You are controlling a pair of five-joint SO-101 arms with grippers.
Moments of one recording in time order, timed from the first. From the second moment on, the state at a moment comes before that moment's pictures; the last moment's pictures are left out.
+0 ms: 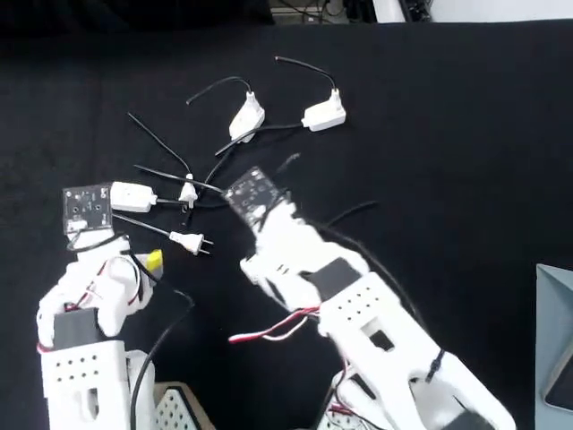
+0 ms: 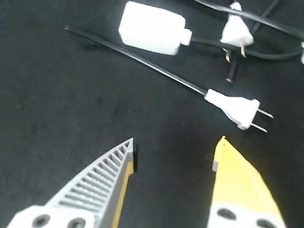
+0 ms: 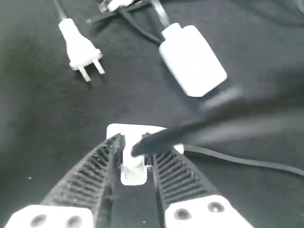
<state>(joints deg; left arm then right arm) -16.9 -79.0 76.7 62.4 -5.1 -34.6 -40.4 63.5 40.8 10.1</state>
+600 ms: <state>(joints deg) -17.1 -81.8 78.8 61.5 -5.2 -37.9 -39.4 70.6 29.1 9.9</state>
